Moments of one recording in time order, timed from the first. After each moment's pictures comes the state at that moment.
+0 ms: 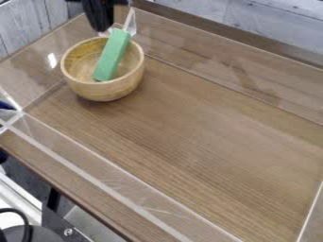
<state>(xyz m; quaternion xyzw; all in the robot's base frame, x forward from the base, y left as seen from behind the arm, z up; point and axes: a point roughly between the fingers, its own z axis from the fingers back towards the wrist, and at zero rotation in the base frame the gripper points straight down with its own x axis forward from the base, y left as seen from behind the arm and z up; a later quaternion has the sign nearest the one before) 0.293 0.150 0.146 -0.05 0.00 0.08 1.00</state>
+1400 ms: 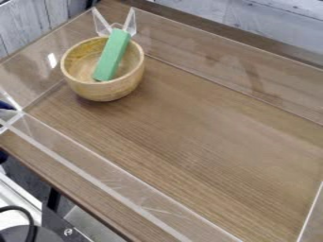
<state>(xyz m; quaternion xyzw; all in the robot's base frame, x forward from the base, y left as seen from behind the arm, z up) 0.301 0.107 0.180 -0.07 0.00 0.03 1.00</state>
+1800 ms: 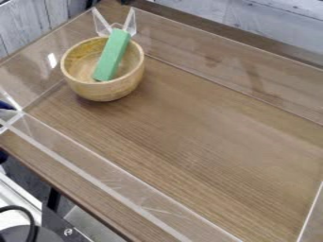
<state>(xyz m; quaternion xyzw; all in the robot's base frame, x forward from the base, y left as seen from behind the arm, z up) 0.301 0.101 0.174 -0.07 0.01 0.02 1.00</state>
